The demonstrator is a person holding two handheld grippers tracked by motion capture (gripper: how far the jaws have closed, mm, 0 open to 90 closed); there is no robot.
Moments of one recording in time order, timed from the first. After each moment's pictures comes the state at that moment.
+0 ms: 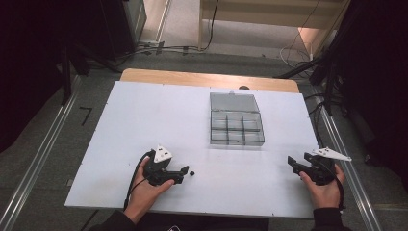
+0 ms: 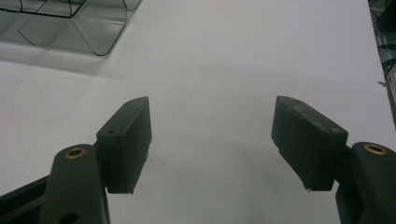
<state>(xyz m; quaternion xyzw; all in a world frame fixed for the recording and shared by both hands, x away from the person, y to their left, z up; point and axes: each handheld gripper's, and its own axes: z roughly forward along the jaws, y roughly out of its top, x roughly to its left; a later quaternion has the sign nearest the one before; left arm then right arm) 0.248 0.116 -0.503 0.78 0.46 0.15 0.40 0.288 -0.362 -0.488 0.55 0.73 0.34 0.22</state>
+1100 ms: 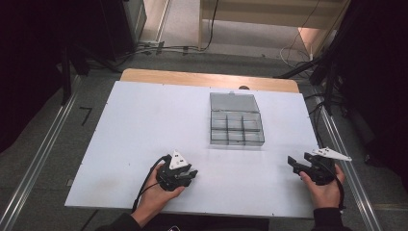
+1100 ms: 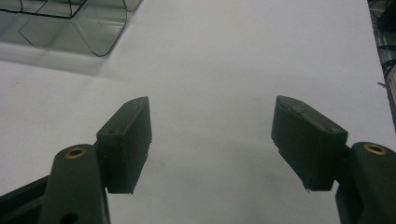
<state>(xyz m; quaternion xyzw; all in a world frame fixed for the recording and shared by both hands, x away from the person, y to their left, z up) 0.243 0.084 -0.509 0.82 0.40 0.13 0.38 0.288 -0.362 -0.488 0.55 0.73 0.34 0.22</state>
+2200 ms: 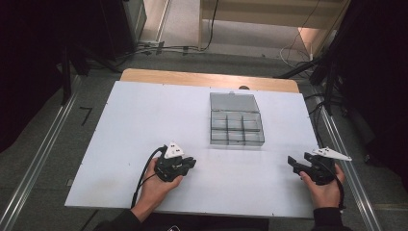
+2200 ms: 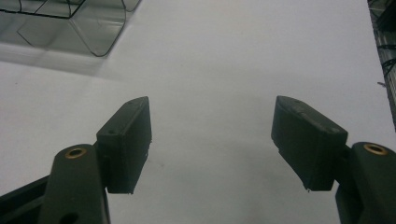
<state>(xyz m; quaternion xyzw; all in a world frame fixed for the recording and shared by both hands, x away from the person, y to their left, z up) 0.262 0.092 -0.491 0.80 0.42 0.11 0.42 0.289 -0.362 -0.488 0.55 0.73 0.34 0.22</state>
